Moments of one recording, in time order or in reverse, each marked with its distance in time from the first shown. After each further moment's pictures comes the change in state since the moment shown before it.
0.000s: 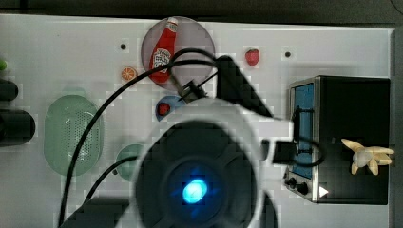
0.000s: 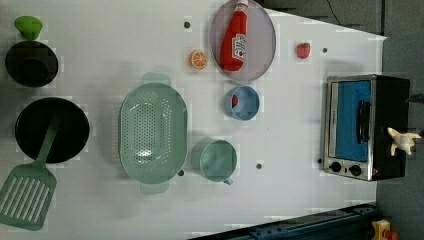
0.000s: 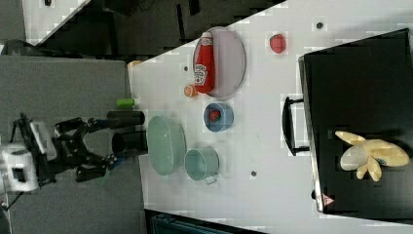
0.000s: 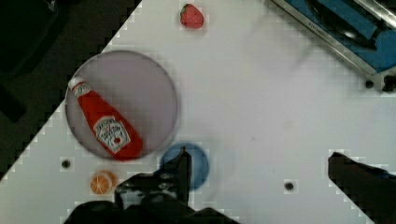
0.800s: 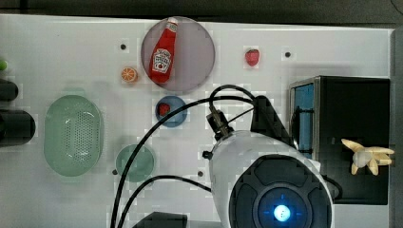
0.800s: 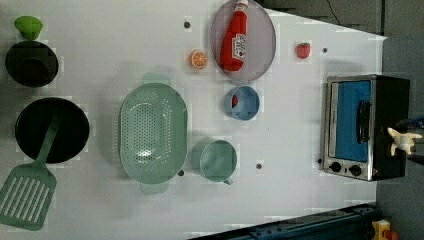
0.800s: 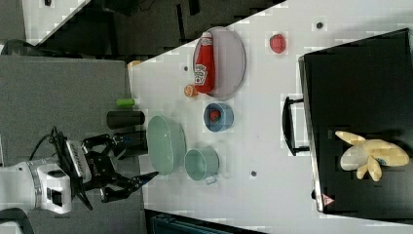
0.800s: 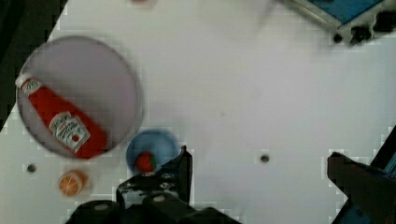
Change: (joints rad) arm -0.020 -0.086 -0.082 -0.150 0.032 -0.010 0.032
